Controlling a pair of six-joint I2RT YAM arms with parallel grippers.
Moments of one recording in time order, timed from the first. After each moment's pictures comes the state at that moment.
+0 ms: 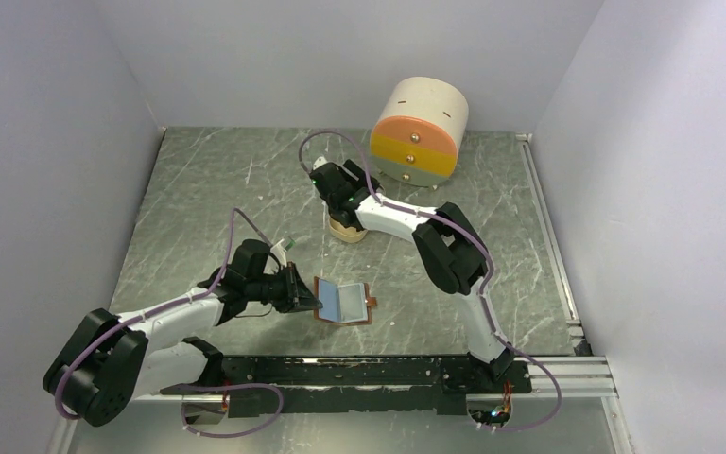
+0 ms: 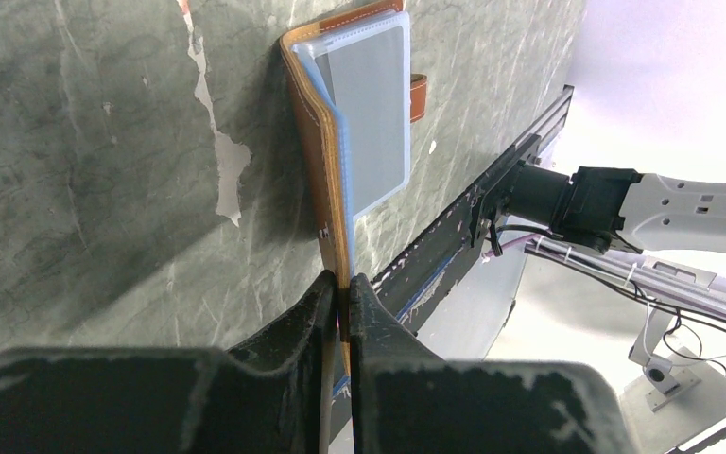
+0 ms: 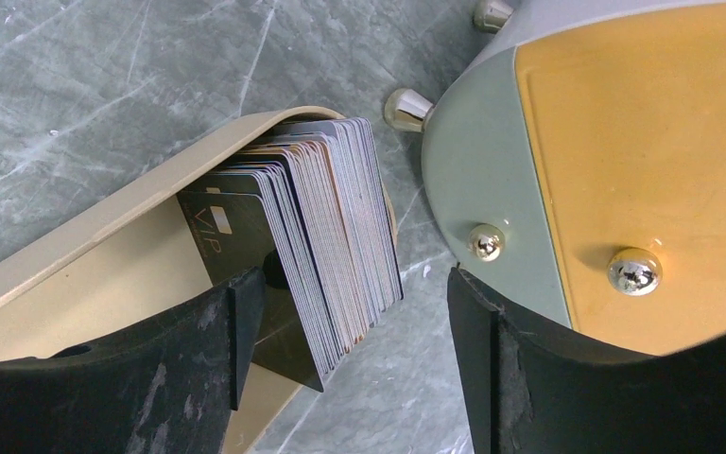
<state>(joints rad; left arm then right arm) -0.54 1.14 0.31 0.09 0.59 -0.91 0.77 2.19 1.61 -0.20 0.75 -0.43</state>
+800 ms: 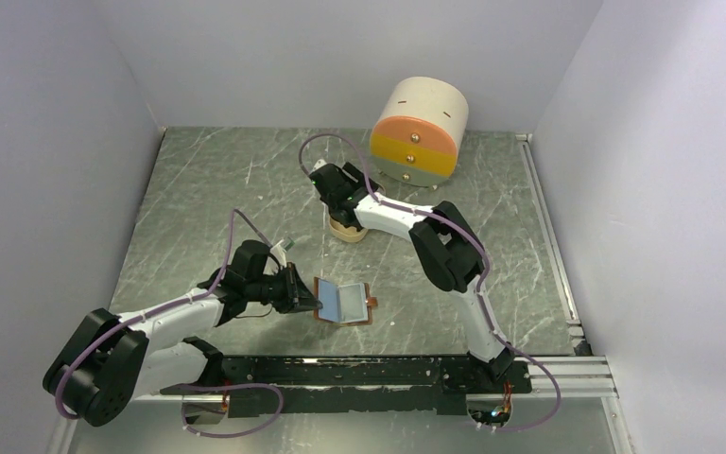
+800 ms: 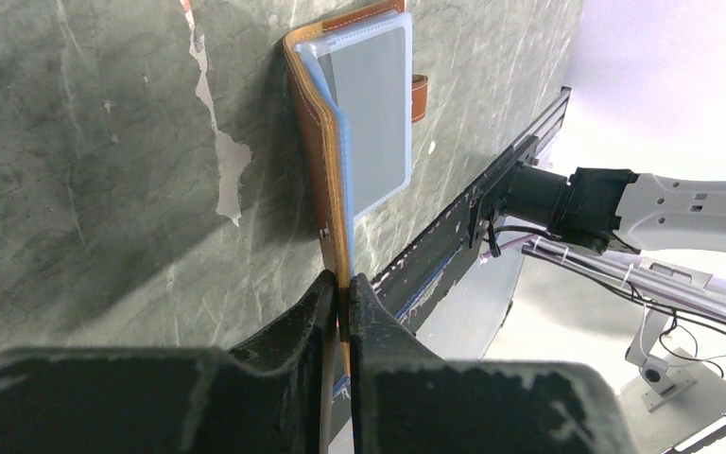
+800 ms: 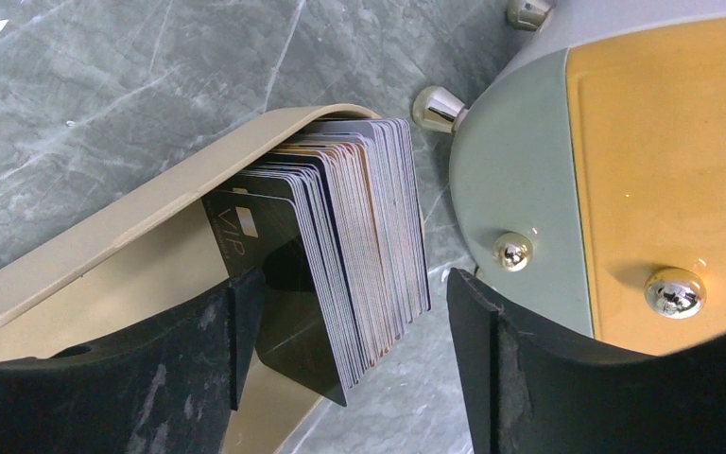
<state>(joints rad) -0.54 1.14 0.30 0.11 0.59 -0.92 0.77 2.22 1.64 -0.24 0.72 -0.43</state>
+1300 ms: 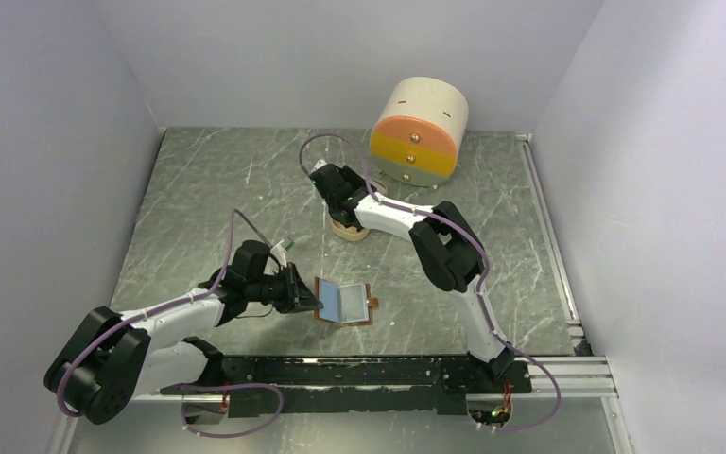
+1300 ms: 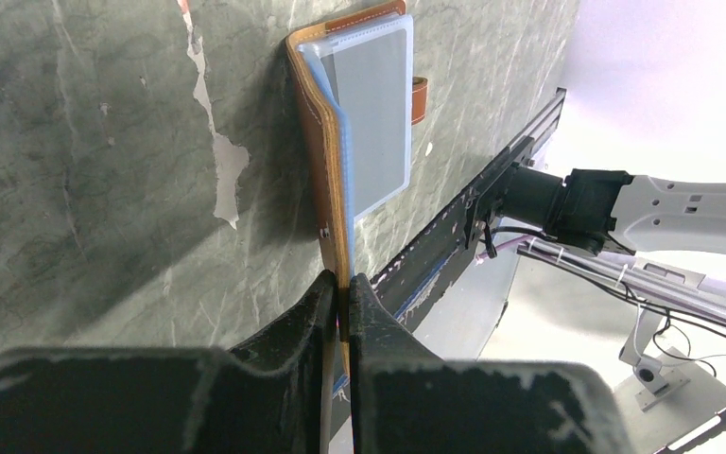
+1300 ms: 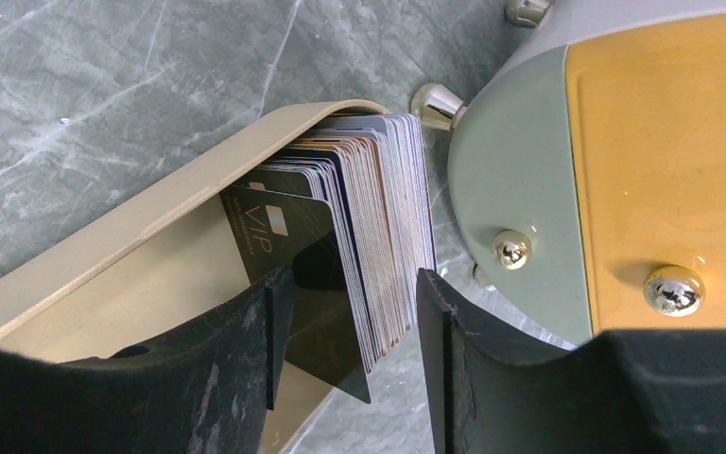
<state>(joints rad) -0.54 1.15 0.30 0.13 0.59 -0.93 0.77 2.22 1.64 -0.24 0.72 -0.43</state>
